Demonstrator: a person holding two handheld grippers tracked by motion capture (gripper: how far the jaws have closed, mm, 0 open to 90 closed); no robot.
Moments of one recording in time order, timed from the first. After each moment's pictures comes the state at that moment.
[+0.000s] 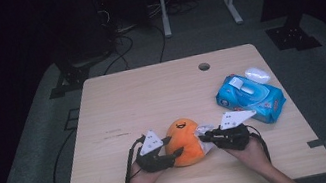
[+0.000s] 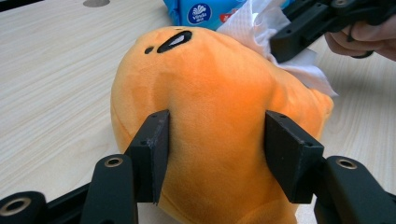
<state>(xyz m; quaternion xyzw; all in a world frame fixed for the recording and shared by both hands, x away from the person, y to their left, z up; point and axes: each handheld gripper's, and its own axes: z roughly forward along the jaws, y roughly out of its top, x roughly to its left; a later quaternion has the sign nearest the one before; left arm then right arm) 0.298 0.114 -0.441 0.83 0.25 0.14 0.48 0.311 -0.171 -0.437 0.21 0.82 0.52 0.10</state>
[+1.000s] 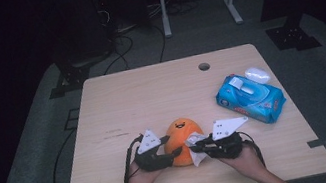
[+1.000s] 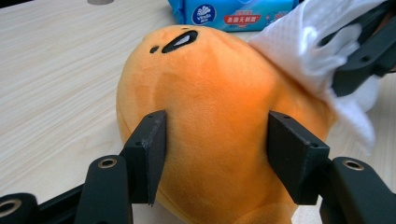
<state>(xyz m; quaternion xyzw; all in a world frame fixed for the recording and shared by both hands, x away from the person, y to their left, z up) 0.300 0.116 -0.439 0.82 0.26 0.13 0.49 0.294 -0.145 -0.427 0.16 0.83 0.53 0.08</state>
